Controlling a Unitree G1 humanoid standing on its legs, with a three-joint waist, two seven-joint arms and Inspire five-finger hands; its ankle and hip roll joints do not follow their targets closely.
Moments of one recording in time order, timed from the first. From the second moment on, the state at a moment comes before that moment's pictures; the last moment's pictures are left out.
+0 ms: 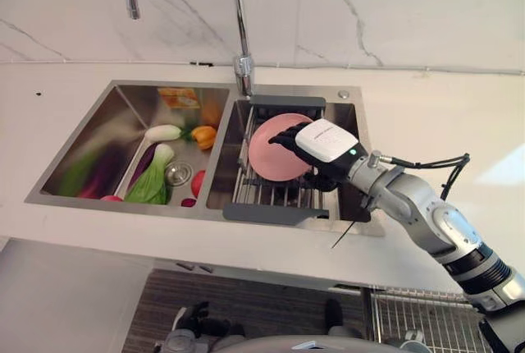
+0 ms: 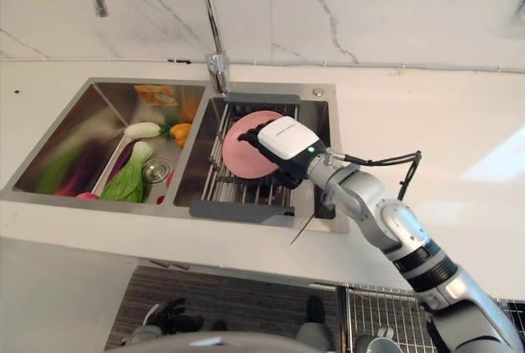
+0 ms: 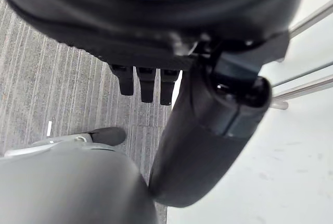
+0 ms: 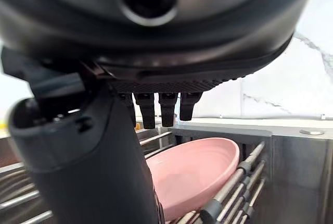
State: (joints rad) left arm 0.02 0.14 -0.03 1.24 0.01 -0.09 0.10; right arm -0.38 -0.73 0.42 -0.16 -0.75 -0.13 0.23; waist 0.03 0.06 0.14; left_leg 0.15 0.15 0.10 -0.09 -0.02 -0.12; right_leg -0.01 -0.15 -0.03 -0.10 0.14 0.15
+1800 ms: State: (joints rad) left arm 0.01 0.14 -0.02 1.23 -0.09 -0.10 0.13; right arm -0.49 -0.68 0.61 0.06 -1.30 -0.15 -0.06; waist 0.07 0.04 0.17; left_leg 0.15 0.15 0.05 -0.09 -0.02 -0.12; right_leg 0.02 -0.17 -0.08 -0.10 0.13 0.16
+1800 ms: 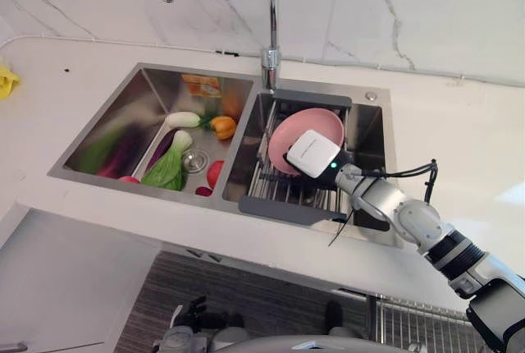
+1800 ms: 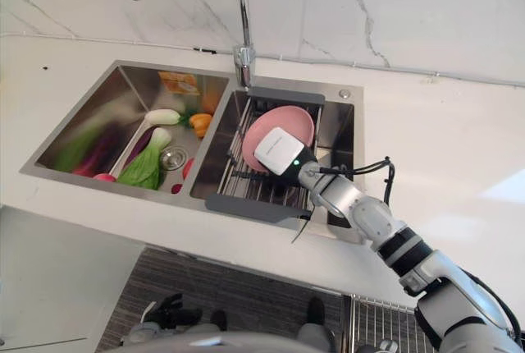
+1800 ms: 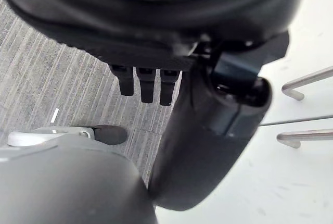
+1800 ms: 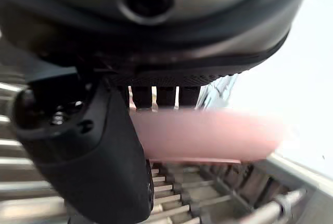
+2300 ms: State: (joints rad) left arm 0.02 0.14 -0.03 1.23 -0.07 -0.11 0.18; right arm -0.30 -0.73 0.39 -0.20 -1.20 -0.13 -0.17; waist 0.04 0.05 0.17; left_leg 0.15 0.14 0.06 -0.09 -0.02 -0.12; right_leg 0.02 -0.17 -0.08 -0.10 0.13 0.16
